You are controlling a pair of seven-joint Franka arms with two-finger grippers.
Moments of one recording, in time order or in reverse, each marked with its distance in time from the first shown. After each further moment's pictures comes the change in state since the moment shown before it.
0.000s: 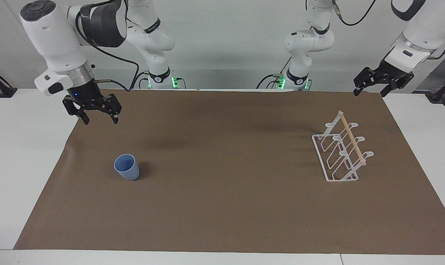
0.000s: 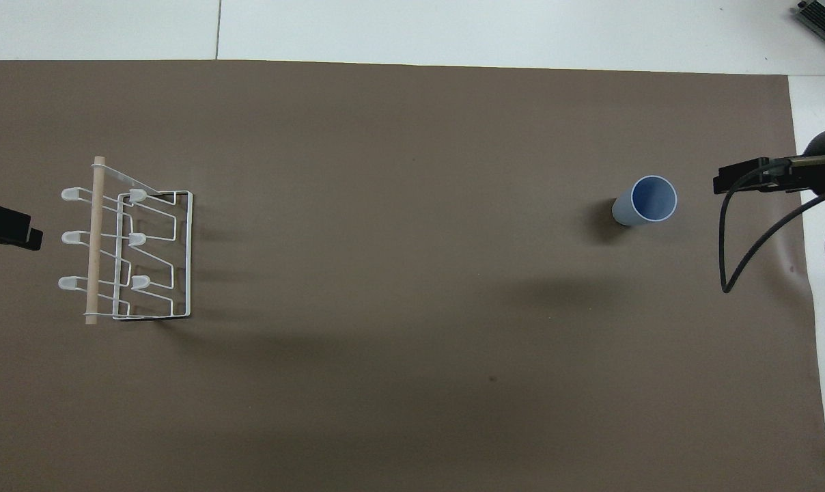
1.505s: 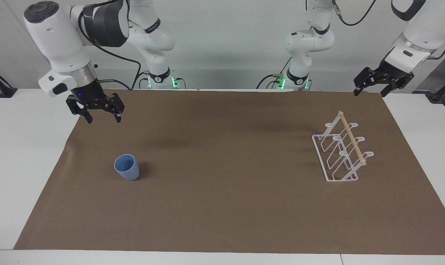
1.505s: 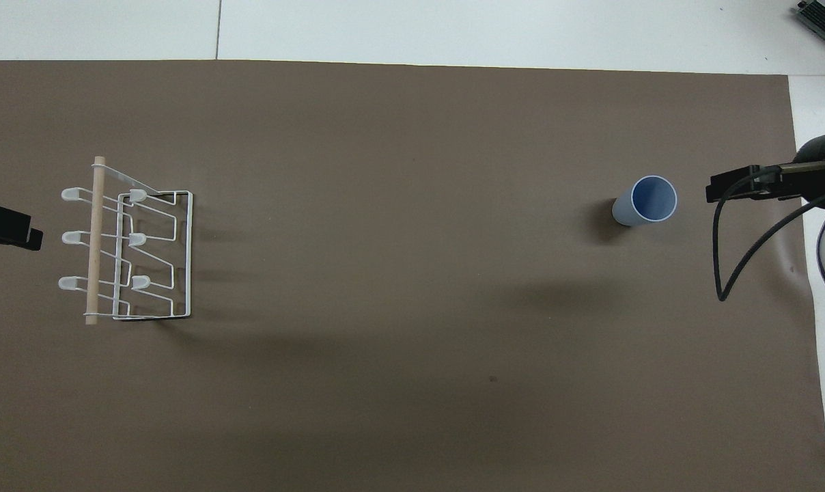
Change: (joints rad) left arm 0.000 0.000 0.000 0.000 0.000 0.000 0.000; right arm 0.009 -0.005 0.001 -0.006 0.000 -0.033 0.001
